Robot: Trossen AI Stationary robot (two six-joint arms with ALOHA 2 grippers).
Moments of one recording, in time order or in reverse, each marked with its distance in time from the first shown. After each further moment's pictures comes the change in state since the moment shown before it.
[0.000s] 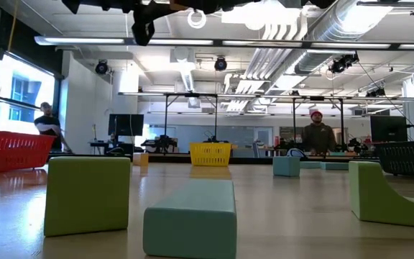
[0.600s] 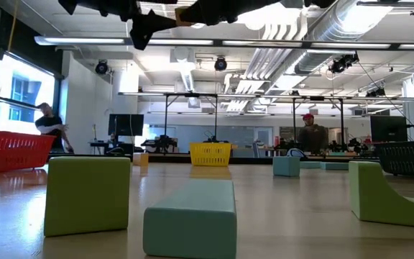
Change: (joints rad) left arm 0.000 0.001 0.000 -0.097 -0.064 0.187; right arm 0.007 0.000 0.001 -0.104 0.121 0.114
